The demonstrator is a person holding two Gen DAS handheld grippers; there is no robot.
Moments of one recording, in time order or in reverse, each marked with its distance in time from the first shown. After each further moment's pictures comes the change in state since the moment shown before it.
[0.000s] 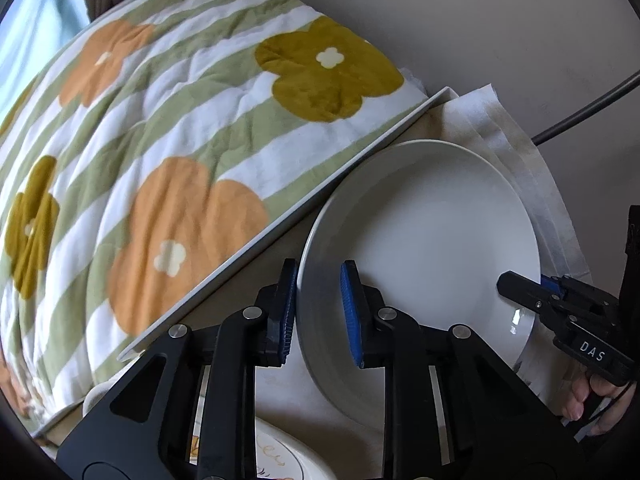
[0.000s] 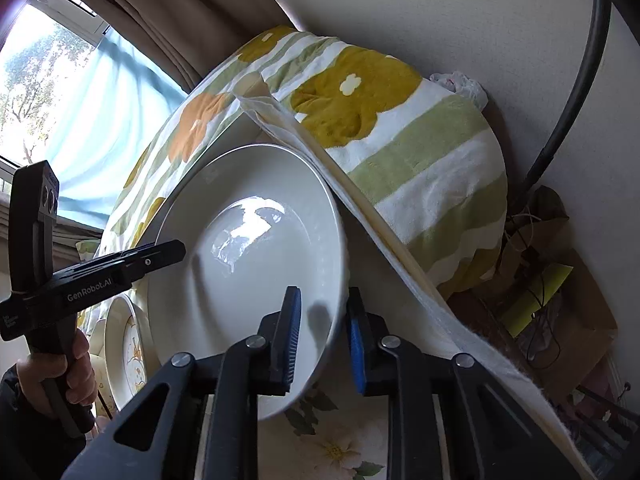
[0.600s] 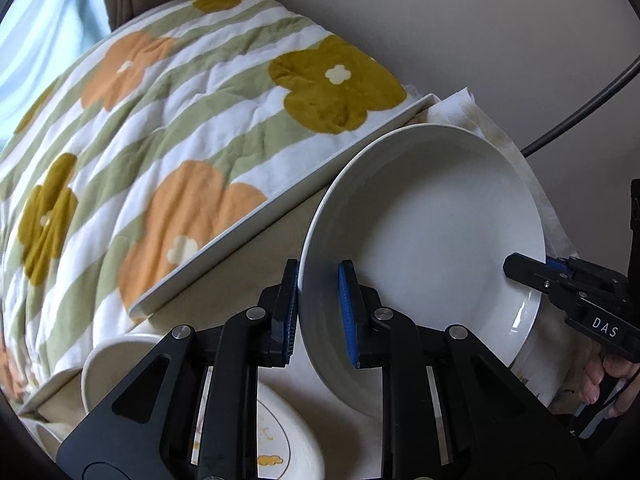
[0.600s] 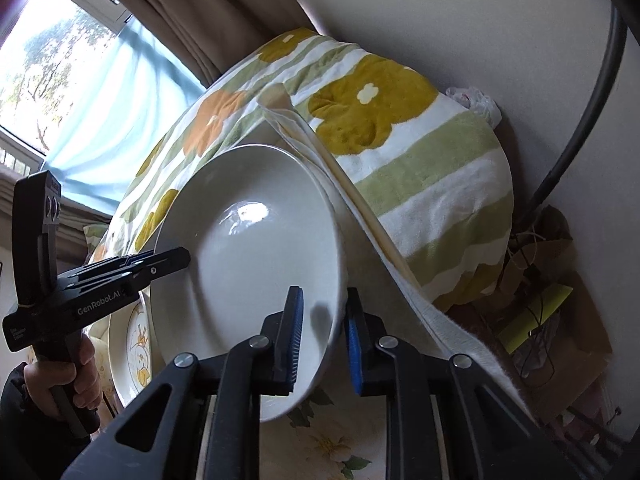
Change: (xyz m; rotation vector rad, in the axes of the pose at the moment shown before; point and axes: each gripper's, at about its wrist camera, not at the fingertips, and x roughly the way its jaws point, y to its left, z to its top) left arm -0.032 -0.011 -0.025 -0.037 -0.084 0.043; right arm -0.016 0.005 0.008 -0.103 -0.008 0.031
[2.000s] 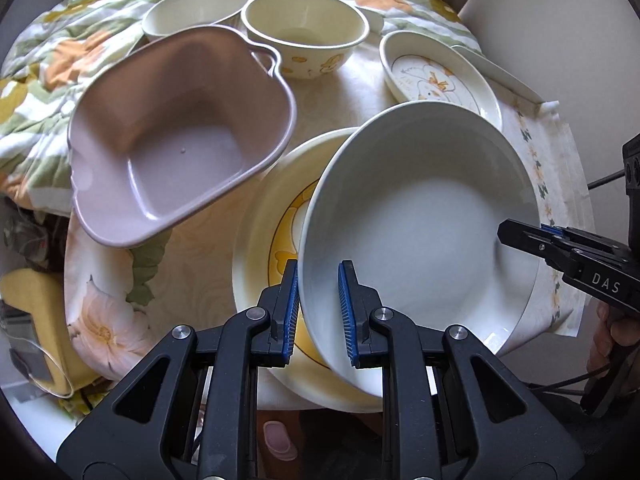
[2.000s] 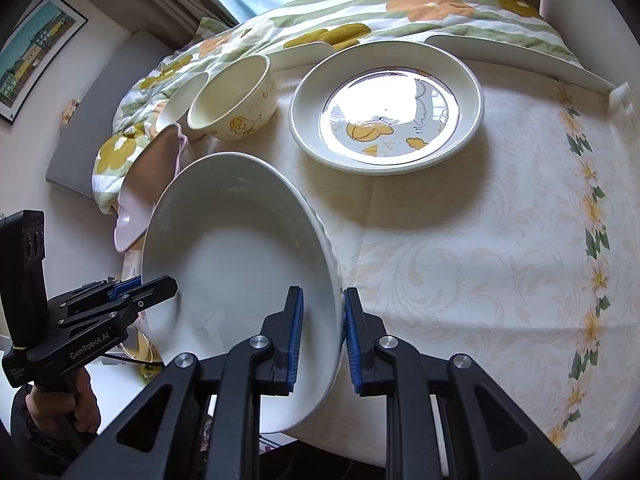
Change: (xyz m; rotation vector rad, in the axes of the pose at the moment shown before) left arm -0.154 0.084 -0.386 -0.692 -0.060 0.154; right arm 0.006 0.199 -0.179 -0.642 0.359 0.135
